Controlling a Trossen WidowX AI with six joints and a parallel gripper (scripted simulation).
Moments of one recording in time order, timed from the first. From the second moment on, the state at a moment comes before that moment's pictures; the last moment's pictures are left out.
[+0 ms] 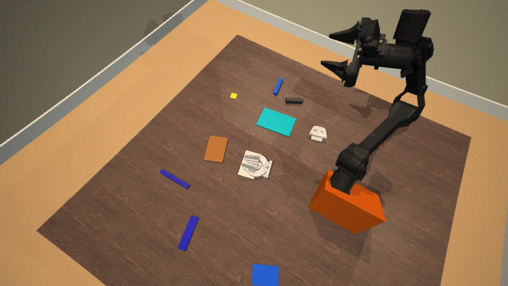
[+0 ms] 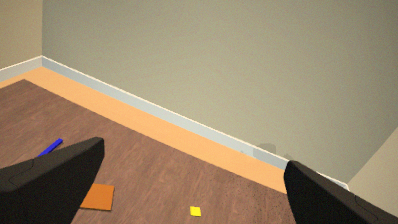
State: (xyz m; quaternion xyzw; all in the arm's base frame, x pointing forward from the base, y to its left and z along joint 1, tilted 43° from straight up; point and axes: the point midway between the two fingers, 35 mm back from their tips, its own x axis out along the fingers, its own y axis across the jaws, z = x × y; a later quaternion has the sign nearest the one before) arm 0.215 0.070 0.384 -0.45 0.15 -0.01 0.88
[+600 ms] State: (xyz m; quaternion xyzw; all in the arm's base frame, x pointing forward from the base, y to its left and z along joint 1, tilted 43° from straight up) arm 0.245 0.002 0.343 -0.34 0.25 -0.16 0.89
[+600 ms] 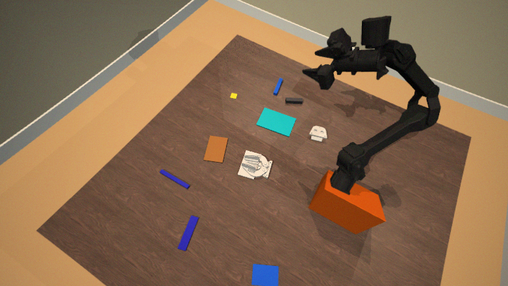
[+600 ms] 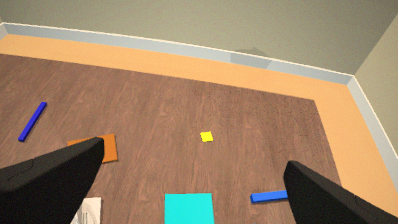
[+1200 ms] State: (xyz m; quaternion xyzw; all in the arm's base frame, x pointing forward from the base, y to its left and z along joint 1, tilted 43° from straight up) arm 0.249 -0.079 0.298 -0.21 0.32 -0.30 0.87
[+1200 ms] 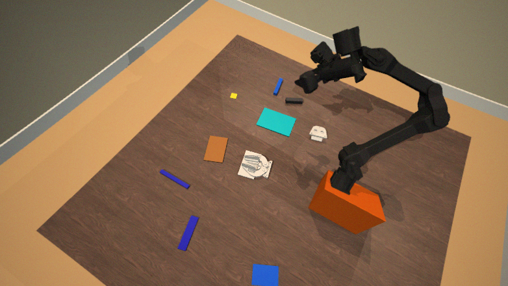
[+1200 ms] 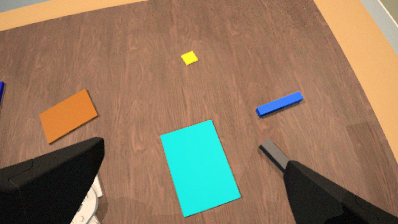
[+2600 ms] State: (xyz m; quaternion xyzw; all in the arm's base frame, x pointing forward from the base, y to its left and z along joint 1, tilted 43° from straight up) arm 0.127 -0.241 0.173 0.19 0.34 -0.64 0.67
